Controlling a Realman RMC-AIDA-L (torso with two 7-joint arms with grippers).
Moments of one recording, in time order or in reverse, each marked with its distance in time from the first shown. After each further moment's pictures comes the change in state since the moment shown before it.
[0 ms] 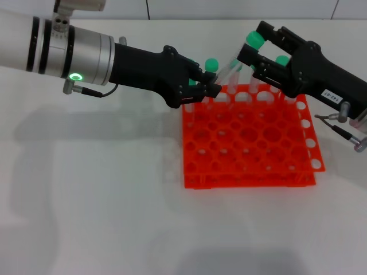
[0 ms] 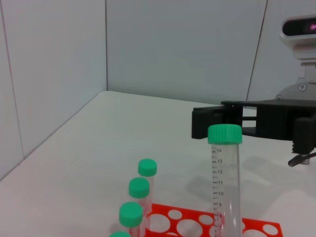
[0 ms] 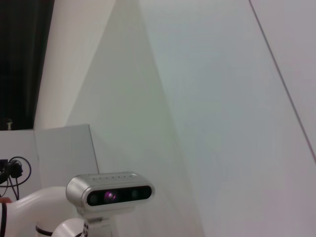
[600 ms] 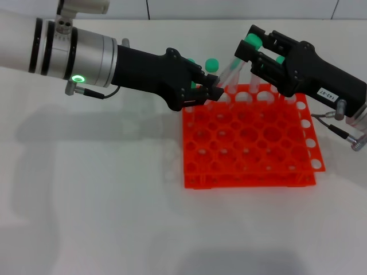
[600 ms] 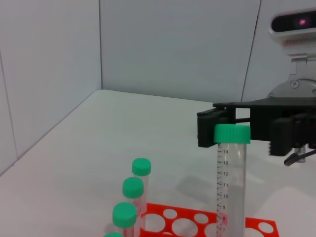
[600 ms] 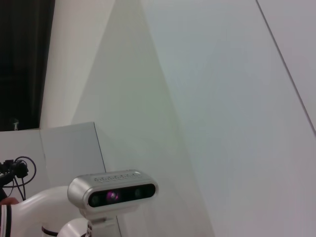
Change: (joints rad) left arm 0.000 -0.004 0.011 0.005 0.001 0.003 0.005; right arm 0.014 0.000 -0.013 -0.007 -0.005 0.008 0.046
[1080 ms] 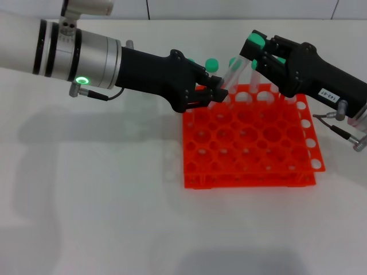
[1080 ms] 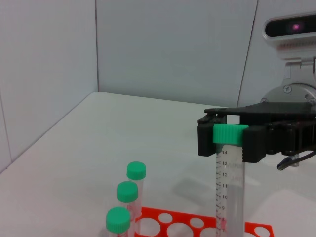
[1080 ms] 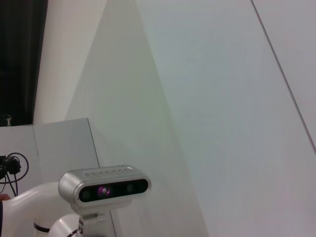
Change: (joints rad) left arm 0.000 -0.012 0.000 0.004 0.000 0.003 -0.004; right arm -0.011 0.000 0.000 -0.014 -0.001 0.018 0.004
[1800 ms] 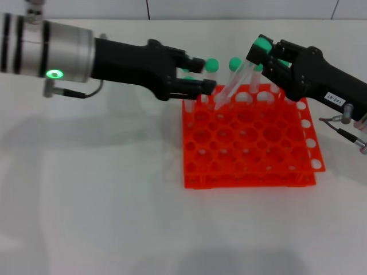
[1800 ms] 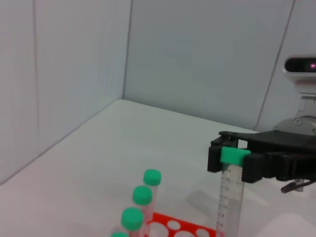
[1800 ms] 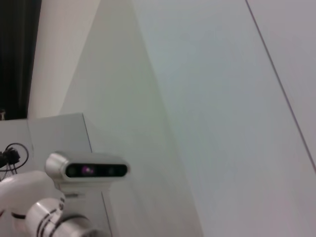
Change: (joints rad) left arm 0.136 -0.029 0.000 0.281 -0.012 0.064 -0.238; right arm -0.019 -0.009 -0.012 -0.013 -0.001 0.006 0.000
